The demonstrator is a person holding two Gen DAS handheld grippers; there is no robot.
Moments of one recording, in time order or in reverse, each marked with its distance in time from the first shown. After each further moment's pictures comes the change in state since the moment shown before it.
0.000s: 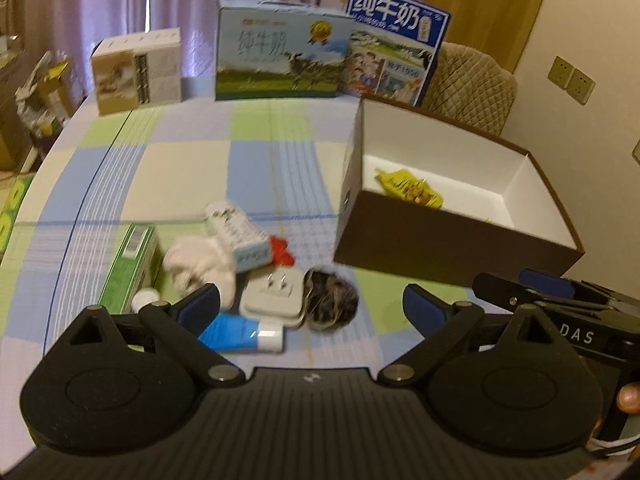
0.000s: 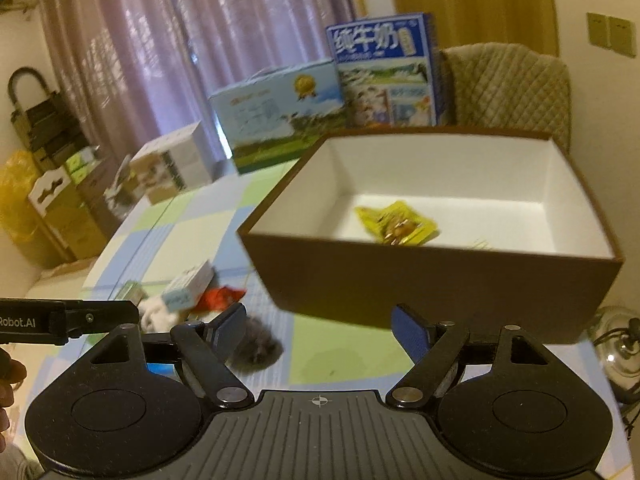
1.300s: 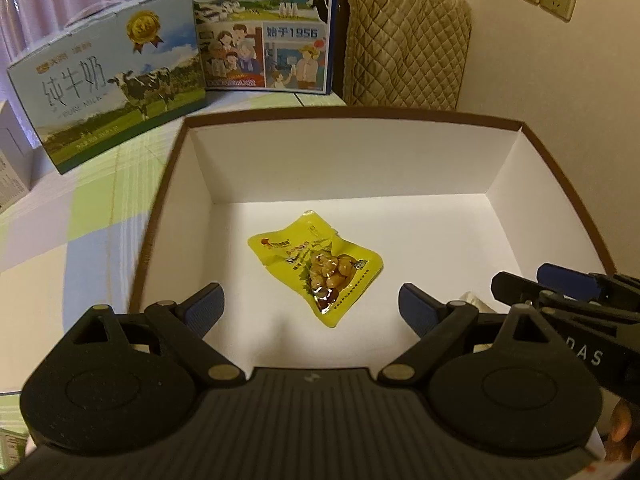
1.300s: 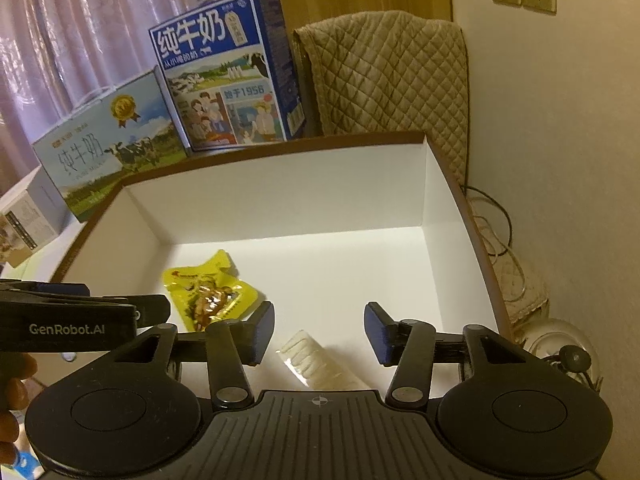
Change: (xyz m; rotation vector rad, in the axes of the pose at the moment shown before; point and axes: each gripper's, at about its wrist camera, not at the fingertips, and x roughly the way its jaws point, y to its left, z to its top) left arm 0.192 -0.162 0.115 0.273 0.096 -0.043; right arm 0.057 -0.149 0.090 0.165 0.007 -0.288
